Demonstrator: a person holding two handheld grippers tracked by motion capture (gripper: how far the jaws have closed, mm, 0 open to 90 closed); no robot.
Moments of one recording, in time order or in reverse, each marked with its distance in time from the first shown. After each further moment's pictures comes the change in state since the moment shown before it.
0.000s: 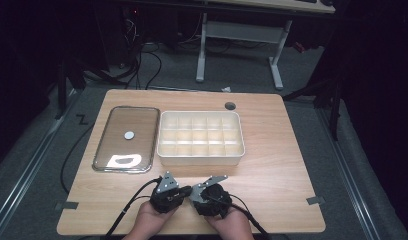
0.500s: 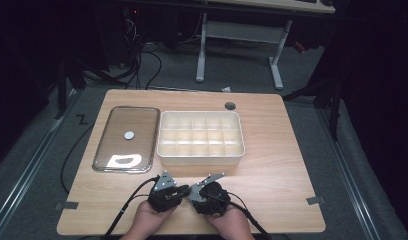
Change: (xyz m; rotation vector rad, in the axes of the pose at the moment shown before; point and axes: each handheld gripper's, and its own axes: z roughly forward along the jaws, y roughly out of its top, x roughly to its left) left arm 0.006 -0.001 -0.002 0.003 -0.011 -0.020; right arm -0.002 0.005 0.006 0.026 0.013 0.006
